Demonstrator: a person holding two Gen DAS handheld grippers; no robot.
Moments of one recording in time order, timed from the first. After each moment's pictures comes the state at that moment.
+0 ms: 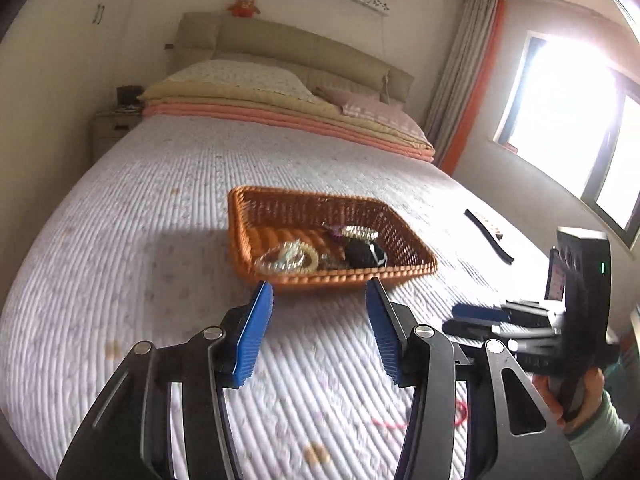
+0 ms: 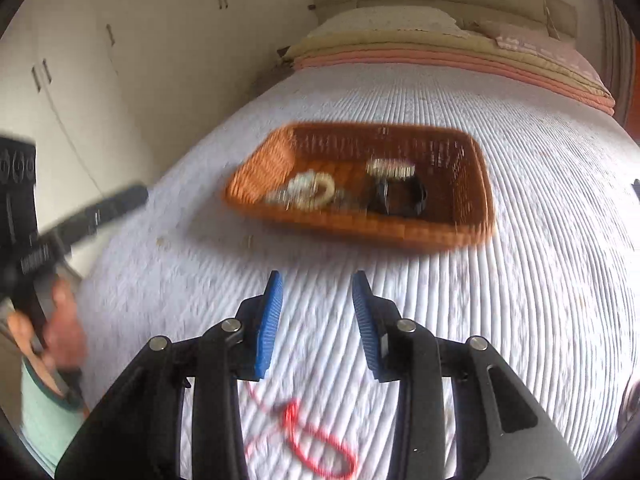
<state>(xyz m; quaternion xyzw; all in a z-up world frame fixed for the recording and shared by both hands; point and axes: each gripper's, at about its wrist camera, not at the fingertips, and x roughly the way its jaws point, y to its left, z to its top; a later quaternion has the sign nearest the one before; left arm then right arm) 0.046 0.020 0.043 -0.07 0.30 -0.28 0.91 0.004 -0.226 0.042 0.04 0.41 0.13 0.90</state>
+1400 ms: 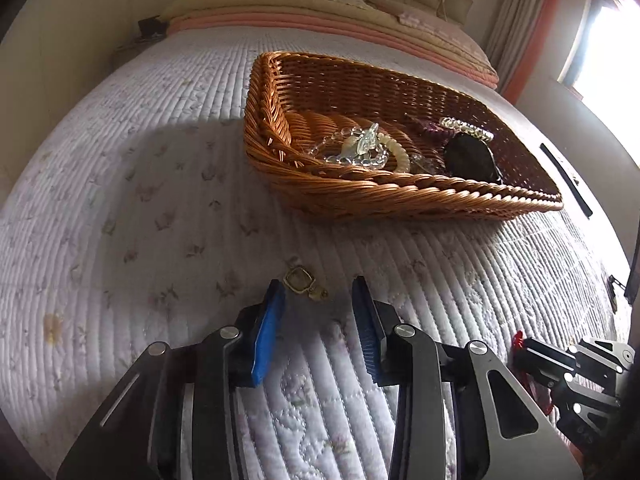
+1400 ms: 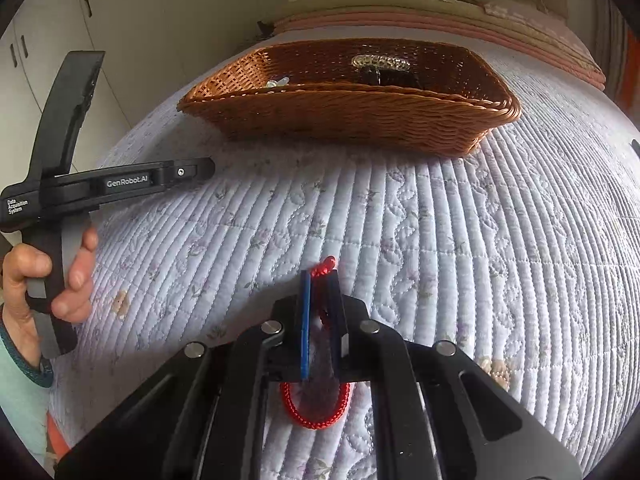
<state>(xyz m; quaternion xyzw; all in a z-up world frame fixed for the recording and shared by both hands) 0.134 -0.027 -0.062 0.00 0.44 -0.19 0.88 0.016 -0.222 -0.044 0.05 0.44 0.10 0.89</state>
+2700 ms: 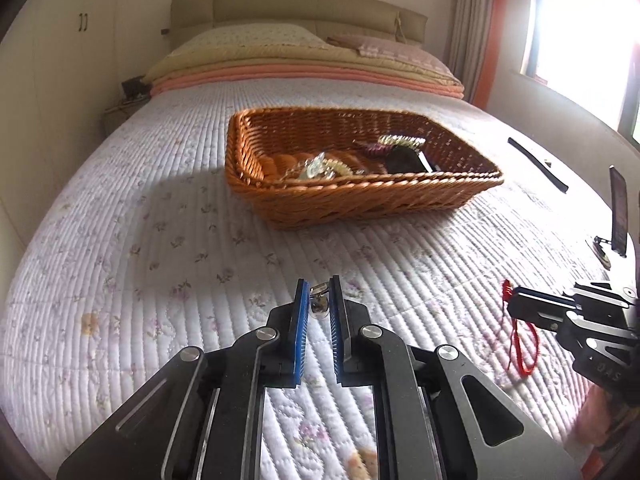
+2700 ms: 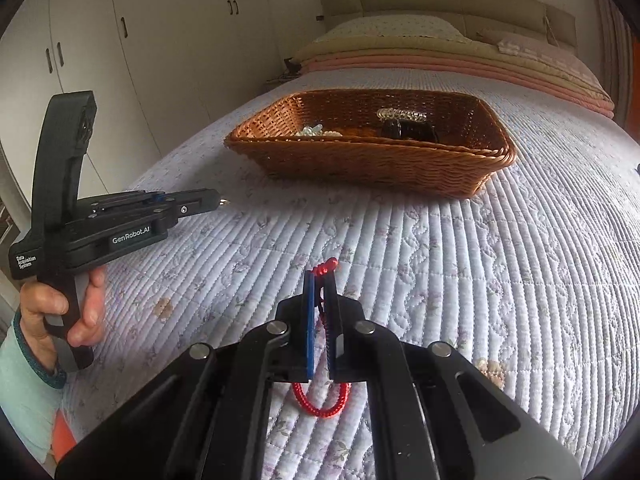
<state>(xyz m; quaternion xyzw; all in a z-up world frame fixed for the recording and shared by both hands) 0.059 -0.024 -0.031 0.04 0.35 -0.23 0.91 -0.021 -0.223 -0.014 0.05 0.36 0.14 0.92</state>
